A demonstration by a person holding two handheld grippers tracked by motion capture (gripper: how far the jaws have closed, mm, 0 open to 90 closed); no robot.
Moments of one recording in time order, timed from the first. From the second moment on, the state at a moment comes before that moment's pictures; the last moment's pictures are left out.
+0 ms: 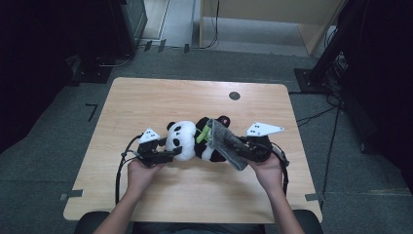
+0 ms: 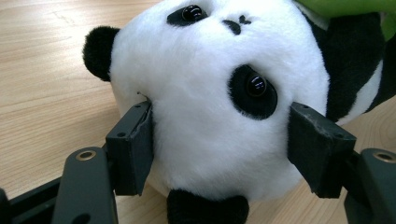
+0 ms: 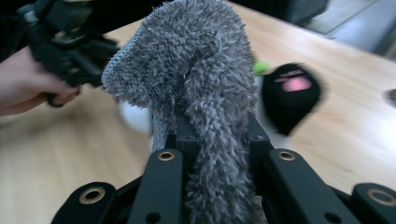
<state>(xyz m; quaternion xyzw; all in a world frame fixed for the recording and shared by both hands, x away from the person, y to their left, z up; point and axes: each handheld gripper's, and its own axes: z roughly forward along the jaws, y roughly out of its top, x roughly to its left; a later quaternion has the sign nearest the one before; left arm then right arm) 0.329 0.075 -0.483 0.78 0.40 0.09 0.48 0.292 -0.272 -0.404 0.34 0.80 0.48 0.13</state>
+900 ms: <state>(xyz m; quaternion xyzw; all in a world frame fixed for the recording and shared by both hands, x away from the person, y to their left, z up) 0.330 0.075 -0.484 0.78 0.39 0.09 0.48 0.296 -0.285 -0.420 0.36 0.80 0.46 0.15</state>
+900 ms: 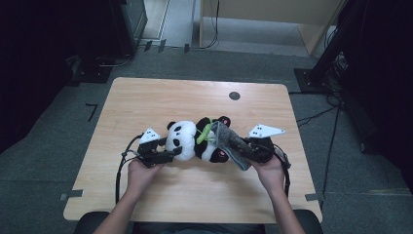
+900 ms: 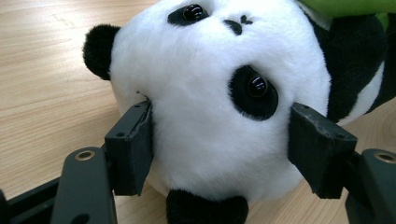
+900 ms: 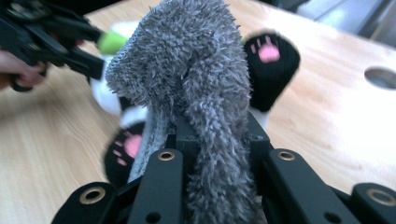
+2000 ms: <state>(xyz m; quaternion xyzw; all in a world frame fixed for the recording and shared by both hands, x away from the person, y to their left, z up) 0.331 0.075 -0.486 0.78 0.39 0.09 0.48 0.312 -0.283 -0.449 0.39 0.79 0.46 0.11</state>
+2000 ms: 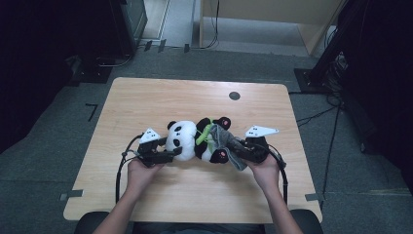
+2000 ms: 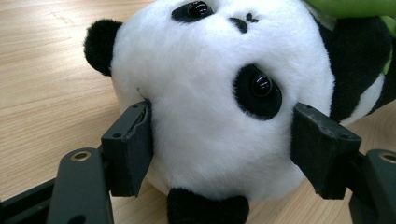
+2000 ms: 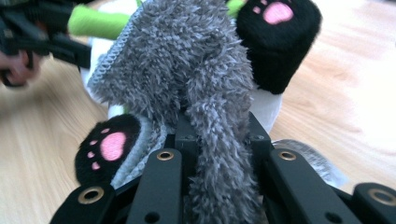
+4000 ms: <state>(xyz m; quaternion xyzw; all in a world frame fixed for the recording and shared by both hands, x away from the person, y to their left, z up) 0.328 0.077 -0.485 0.76 0.41 0.09 0.49 0.336 -0.108 -0.415 0.28 0.88 0.37 0.13</state>
